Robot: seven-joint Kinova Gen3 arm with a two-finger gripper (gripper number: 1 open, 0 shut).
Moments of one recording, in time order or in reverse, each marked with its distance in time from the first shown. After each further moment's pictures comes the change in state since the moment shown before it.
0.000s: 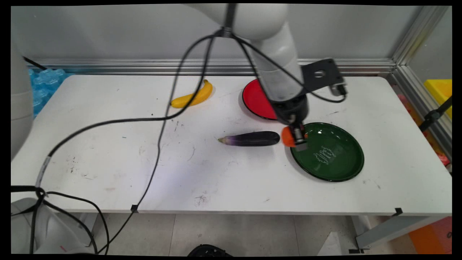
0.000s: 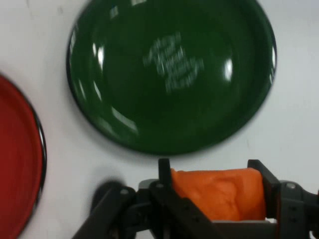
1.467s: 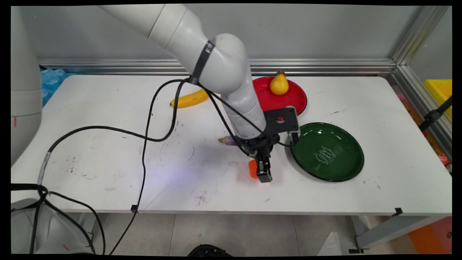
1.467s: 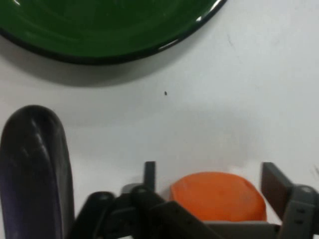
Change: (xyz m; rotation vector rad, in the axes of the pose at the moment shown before) arm -0.083 0.012 0.072 -0.077 -0.074 0.078
